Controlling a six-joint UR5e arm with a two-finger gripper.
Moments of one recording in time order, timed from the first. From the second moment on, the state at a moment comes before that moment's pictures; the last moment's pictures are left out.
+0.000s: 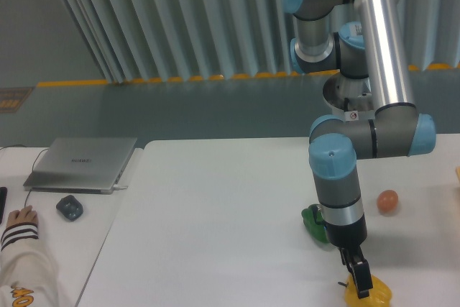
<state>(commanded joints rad) 2.21 -2.18 -1.37 -0.88 1.67 1.36</state>
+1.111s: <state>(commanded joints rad) 2.21 -2.19 -1.39 -0.87 1.75 1.36</state>
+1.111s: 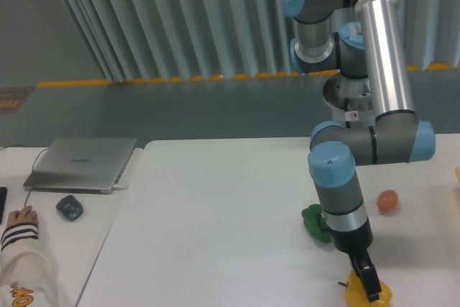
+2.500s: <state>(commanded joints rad) 2.21 -2.21 -1.35 -0.85 1.70 1.24</state>
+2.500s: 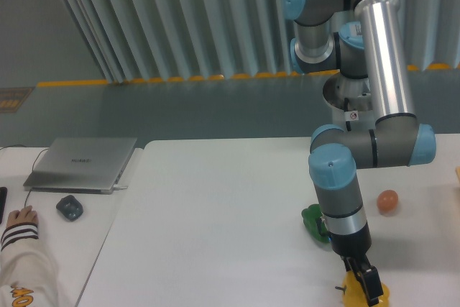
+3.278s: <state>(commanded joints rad) 2.19 -2.24 -1.36 -0.84 1.79 1.23</state>
